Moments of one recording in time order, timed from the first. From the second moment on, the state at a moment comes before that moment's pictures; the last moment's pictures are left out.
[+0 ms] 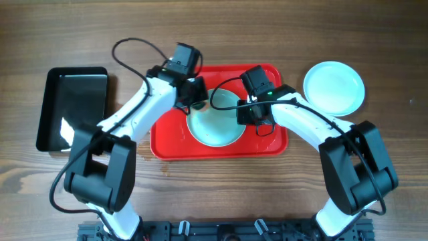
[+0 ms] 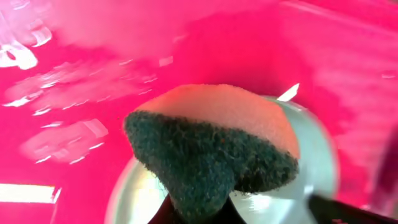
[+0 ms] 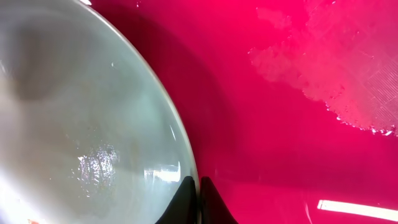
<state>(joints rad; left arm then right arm) -0.41 1.86 1.29 -0.62 0.14 -0.61 0.47 1.84 1.10 -0.56 -0.08 0.48</state>
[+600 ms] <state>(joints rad) -0.47 2.03 1.30 -0.49 0.21 -0.63 0.47 1.84 1.10 -0.57 -0.08 0.48</state>
